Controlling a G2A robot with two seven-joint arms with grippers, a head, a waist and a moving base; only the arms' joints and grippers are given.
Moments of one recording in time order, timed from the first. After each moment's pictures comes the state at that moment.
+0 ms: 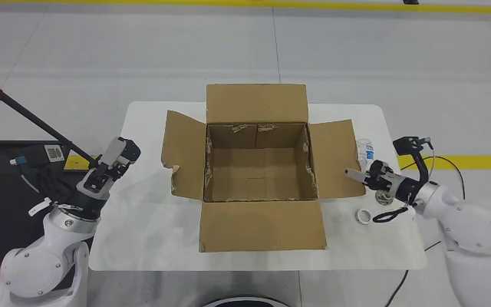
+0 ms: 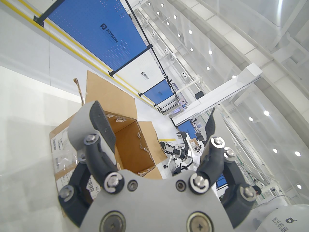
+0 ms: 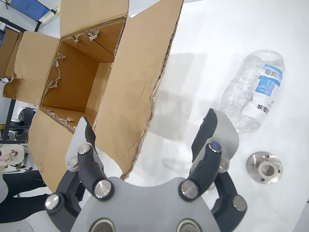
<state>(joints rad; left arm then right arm) 1.64 -1.31 -1.92 -2.18 -0.08 -0.23 -0.53 -1.25 -0.92 1.65 -1.78 -0.34 -0.19 0.99</state>
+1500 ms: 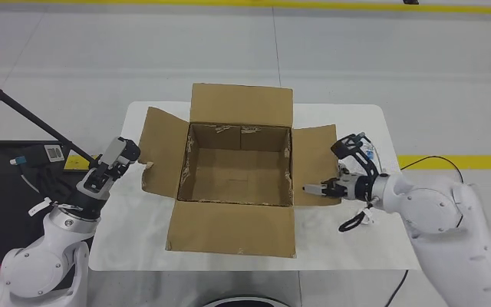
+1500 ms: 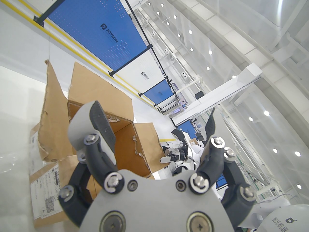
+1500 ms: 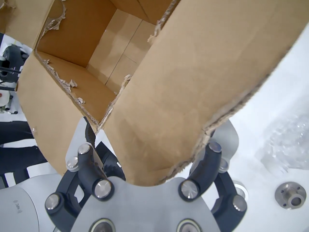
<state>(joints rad) 1.64 -1.31 -1.92 -2.18 -0.08 -0.23 -0.53 -1.09 -0.91 1.37 -1.95 -0.45 -0.06 1.17</state>
